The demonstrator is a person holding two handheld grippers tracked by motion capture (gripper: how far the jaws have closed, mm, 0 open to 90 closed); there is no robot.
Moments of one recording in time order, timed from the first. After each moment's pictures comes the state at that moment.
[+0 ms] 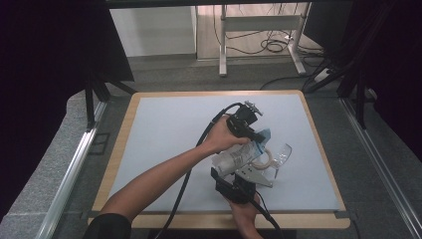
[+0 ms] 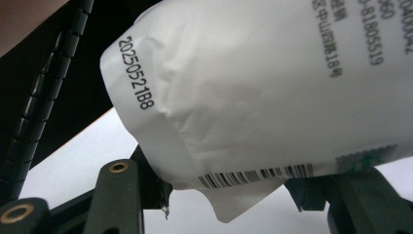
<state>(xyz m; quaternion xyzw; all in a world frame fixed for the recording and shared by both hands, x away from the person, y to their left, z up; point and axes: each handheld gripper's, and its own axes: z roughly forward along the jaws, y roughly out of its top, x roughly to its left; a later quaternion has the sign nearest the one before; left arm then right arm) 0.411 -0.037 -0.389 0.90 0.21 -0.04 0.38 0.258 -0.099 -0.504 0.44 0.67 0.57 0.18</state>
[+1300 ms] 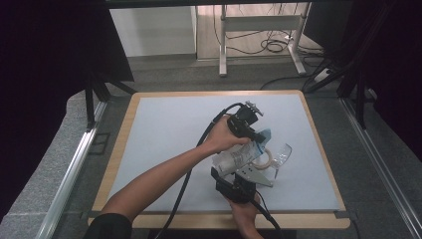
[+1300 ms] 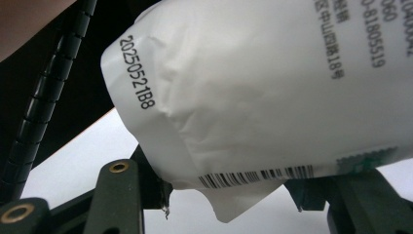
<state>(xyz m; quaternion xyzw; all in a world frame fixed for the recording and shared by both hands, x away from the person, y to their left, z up) 0.412 -0.039 -0.390 0.90 0.21 -0.04 0.38 0.259 -0.100 -0.504 0.44 0.67 0.57 0.19</state>
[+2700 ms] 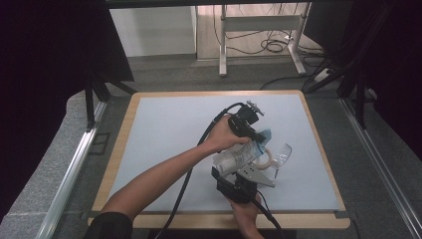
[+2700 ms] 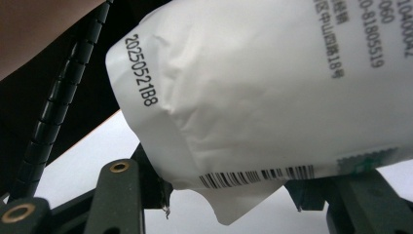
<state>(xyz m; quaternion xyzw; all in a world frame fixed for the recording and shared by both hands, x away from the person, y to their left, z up) 0.415 -0.042 -0.391 0.90 0.21 -0.04 0.37 0.258 -0.103 -0.502 0.44 0.66 0.58 0.18</state>
